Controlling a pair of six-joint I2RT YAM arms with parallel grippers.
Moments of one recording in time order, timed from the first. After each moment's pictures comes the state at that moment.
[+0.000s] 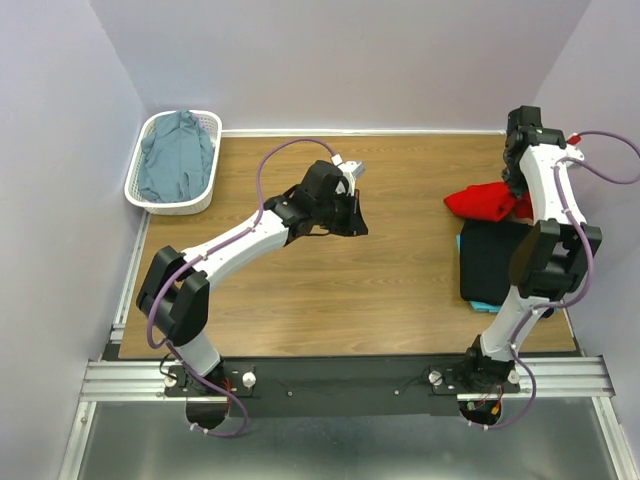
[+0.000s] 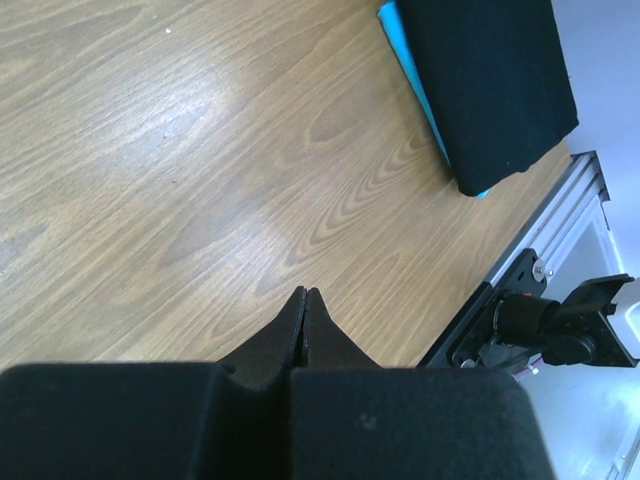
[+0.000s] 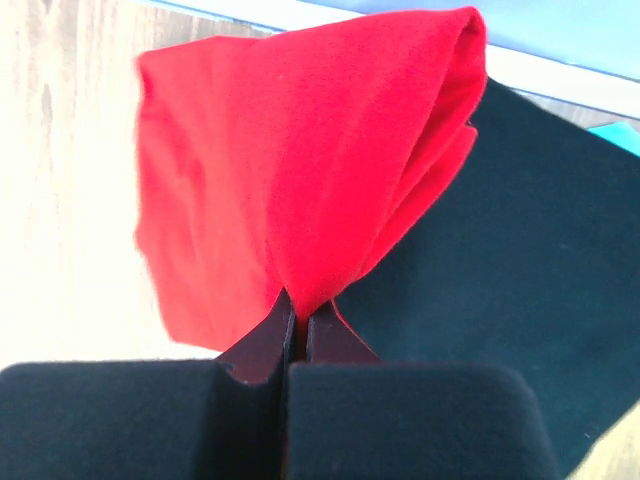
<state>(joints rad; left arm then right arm) -0.73 1.65 1.32 -0.28 0.33 -0.51 -0.16 1.89 1.82 -1.13 0.60 1.07</state>
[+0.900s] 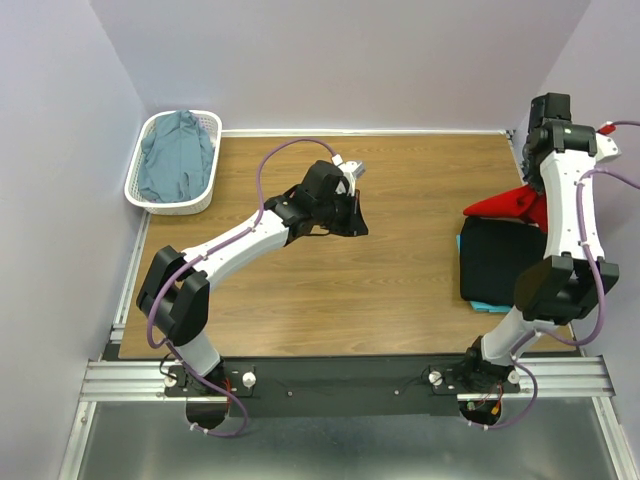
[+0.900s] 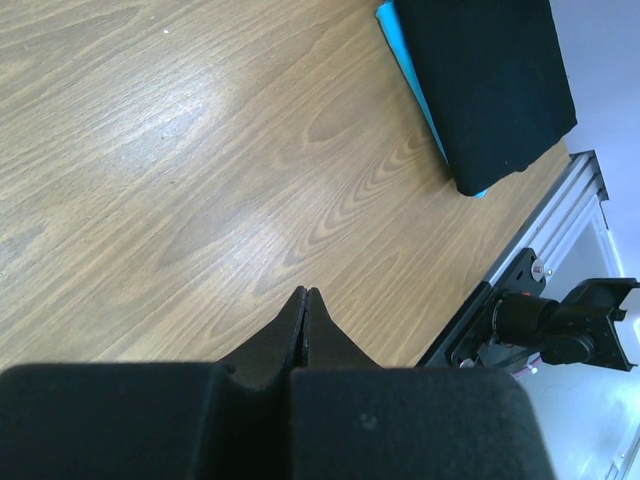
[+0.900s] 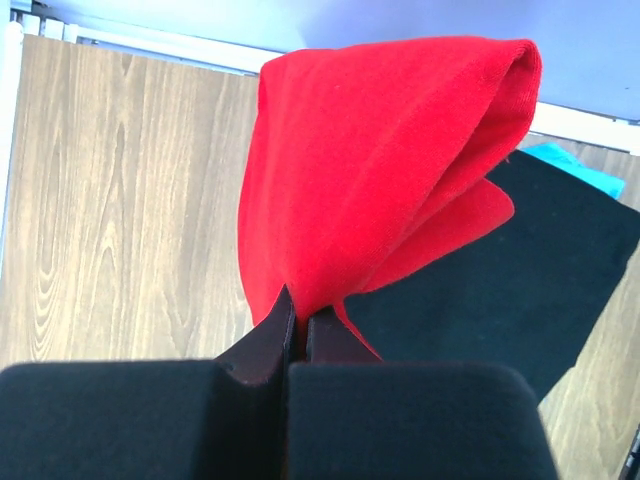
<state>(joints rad) -0.73 1.65 1.32 -0.29 0.33 -0.51 -0.17 1.70 1.88 -1.25 0.64 1.06</state>
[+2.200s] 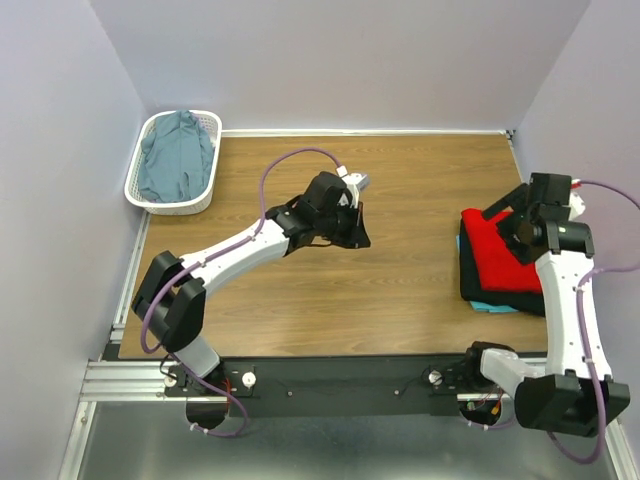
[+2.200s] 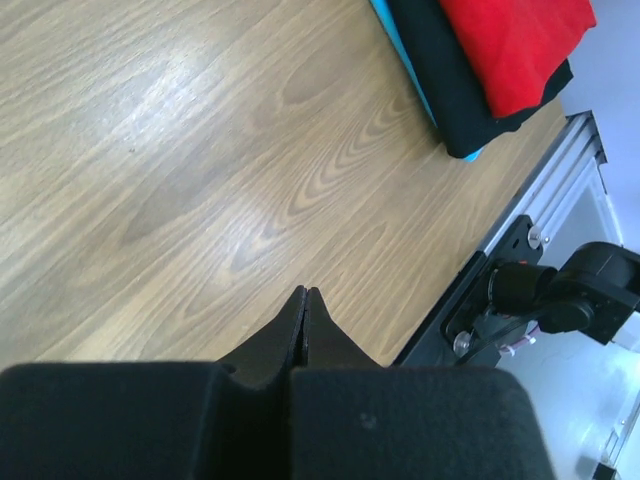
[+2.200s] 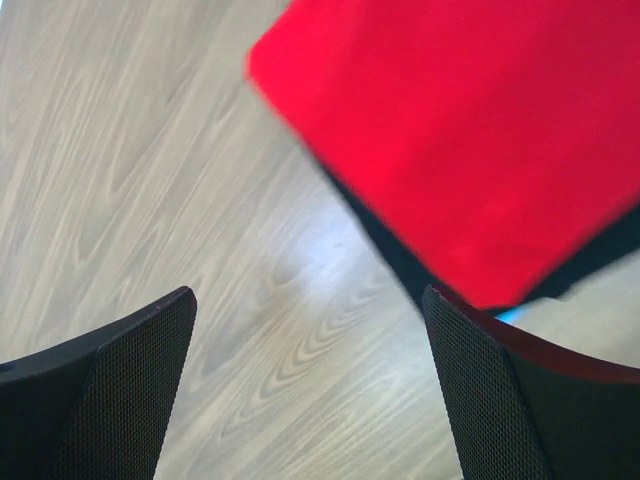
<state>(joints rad) -0.78 1.62 1.26 -0.27 0.34 -0.51 -0.16 1.05 1.15 -0.95 0.18 0.76</state>
